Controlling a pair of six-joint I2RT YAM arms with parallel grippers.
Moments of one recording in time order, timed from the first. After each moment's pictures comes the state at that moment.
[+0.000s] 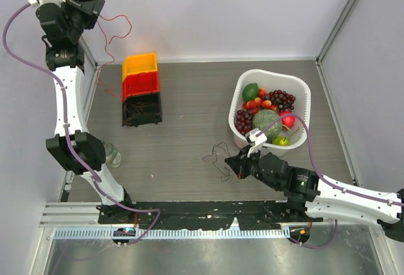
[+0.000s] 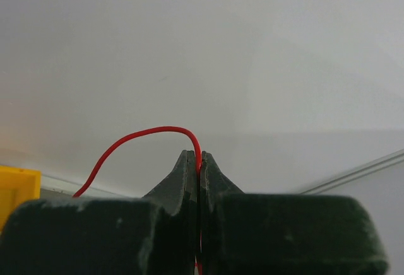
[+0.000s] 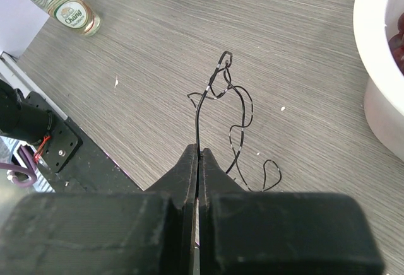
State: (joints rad) left arm 0.21 1.77 2.06 -0.11 0.35 -0.97; right arm 1.19 0.63 0.47 -0.16 0.37 0.55
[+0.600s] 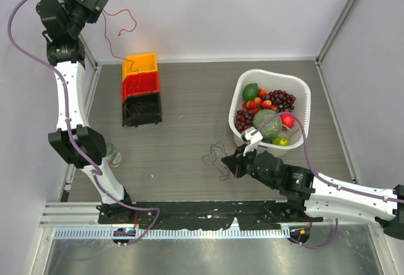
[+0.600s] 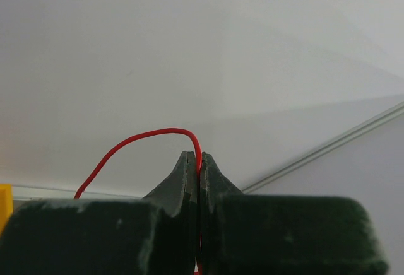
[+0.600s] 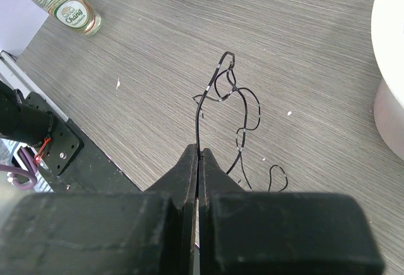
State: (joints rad) left arm 0.21 1.86 2.16 -0.08 0.47 -0.98; right arm 1.19 0.71 0.49 -0.12 0.36 0.55
